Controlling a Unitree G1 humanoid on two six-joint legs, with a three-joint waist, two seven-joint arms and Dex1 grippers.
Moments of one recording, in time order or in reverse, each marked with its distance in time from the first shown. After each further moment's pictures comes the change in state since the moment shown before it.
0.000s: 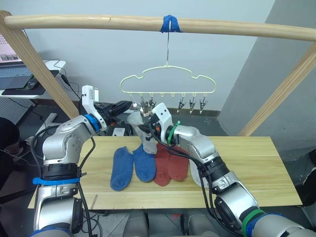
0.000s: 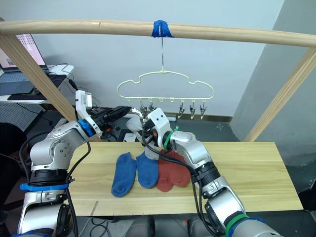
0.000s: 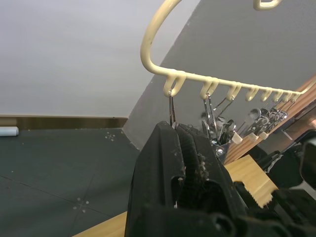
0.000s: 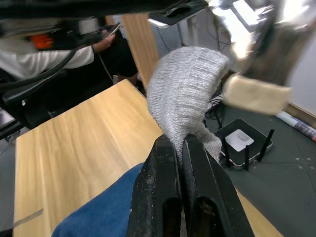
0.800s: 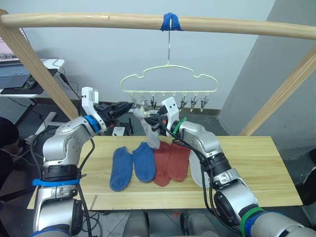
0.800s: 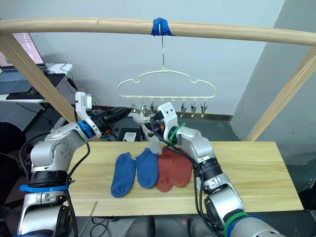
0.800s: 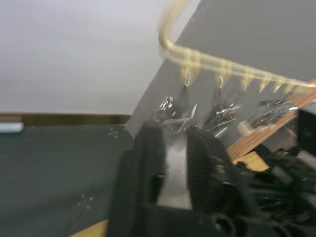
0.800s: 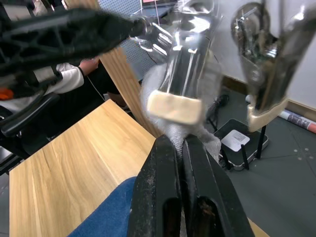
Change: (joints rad) left arm 0.034 0.000 0.000 0.005 0.011 -0.016 -0.004; right arm -0.026 0.013 -0.100 0.028 0.039 0.020 0.002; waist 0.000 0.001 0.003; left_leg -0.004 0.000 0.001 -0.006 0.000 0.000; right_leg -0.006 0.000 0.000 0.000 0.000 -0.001
